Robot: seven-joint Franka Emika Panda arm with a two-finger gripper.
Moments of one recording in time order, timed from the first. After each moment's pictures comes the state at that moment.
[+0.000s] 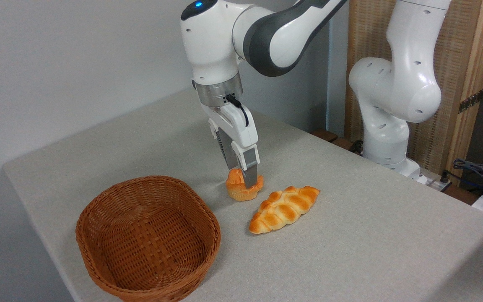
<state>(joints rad) -0.27 -0.31 0.02 -2.38 -0.02 1.98 0.75</state>
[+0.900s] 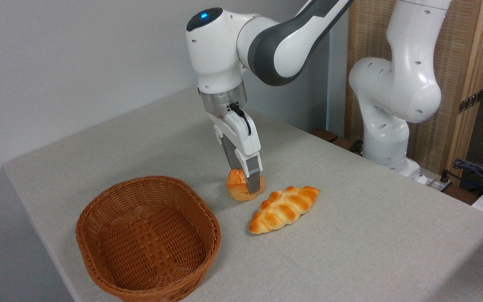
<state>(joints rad) -0.27 -0.31 0.03 -2.43 -0.02 2.03 0.79</state>
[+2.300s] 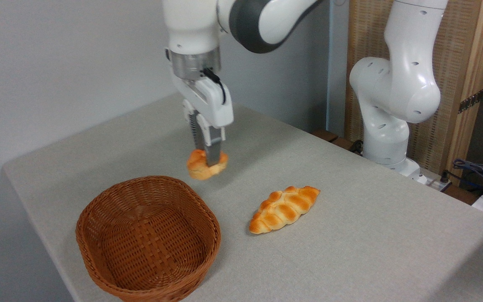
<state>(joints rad) -0.30 -0.24 0.08 -2.14 -0.09 1.95 0.74</state>
